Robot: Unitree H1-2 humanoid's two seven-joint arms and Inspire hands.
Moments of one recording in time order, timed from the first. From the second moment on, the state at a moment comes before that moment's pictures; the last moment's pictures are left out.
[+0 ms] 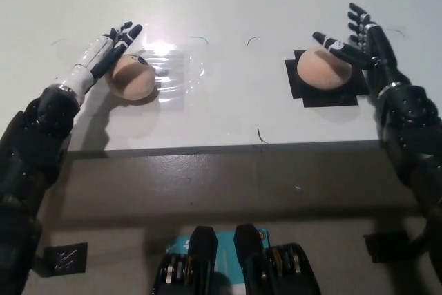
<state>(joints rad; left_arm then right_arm) -1.03 0.34 -0.19 1.25 0.21 -0.40 -0.07 -1.04 -0.19 -0.08 1.29 0.01 -0.33 0.03</state>
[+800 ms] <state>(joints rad) -0.96 0.33 -0.15 1.23 0.20 -0.43 -0.08 -0.95 -0.08 -0.13 1.25 0.07 -0.38 0.10</state>
